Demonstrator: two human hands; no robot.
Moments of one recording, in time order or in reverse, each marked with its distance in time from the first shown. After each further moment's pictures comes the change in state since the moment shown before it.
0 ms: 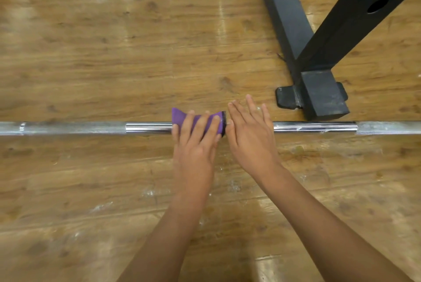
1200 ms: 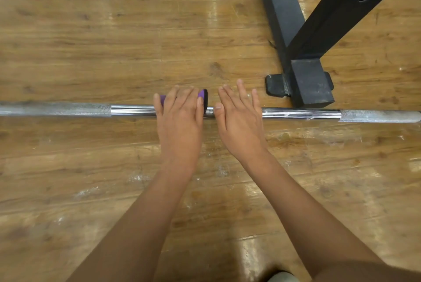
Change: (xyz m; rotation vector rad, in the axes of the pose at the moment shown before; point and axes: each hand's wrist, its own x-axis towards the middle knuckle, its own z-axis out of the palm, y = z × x) left_hand 0.030 0.002 0.000 0.028 -0.089 -0.179; right_hand -0.002 0.000 0.001 0.014 0.006 -0.004
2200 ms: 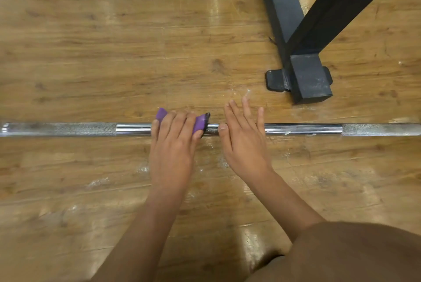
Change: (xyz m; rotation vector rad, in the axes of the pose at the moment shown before) left_hand -0.066 -0.020 -0.039 0.084 -0.096 0.111; right_hand -0.056 -0.007 -0.016 0.026 -0.113 0.020
